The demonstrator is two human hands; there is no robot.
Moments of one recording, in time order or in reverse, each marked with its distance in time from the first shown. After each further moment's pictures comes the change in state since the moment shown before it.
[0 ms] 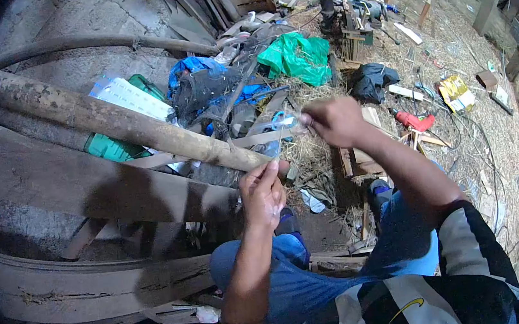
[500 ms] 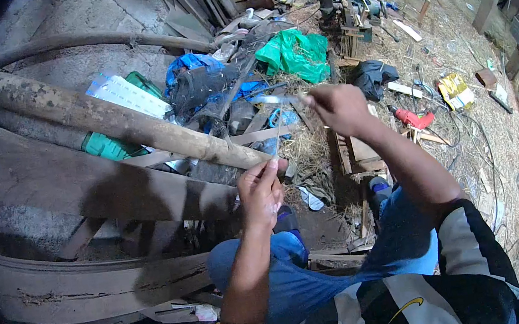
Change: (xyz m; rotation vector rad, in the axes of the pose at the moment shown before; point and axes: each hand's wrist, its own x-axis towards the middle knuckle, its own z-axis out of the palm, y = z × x) left_hand -0.003 -0.003 0.001 0.071 0.031 0.002; right_hand 0.006 0.009 -0.007 0.036 0.143 0.079
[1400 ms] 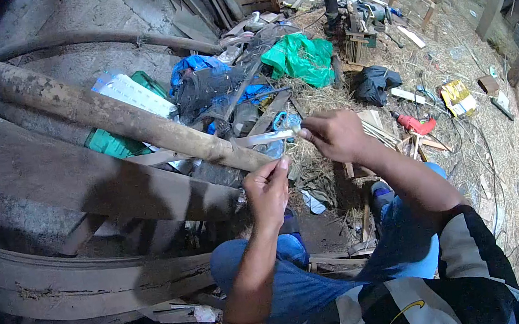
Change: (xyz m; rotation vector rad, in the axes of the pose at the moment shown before) left_hand 0.001 -0.002 0.012 0.159 0.096 0.146; right_hand -0.022 -0.031 0.006 0.026 -0.058 -0.152
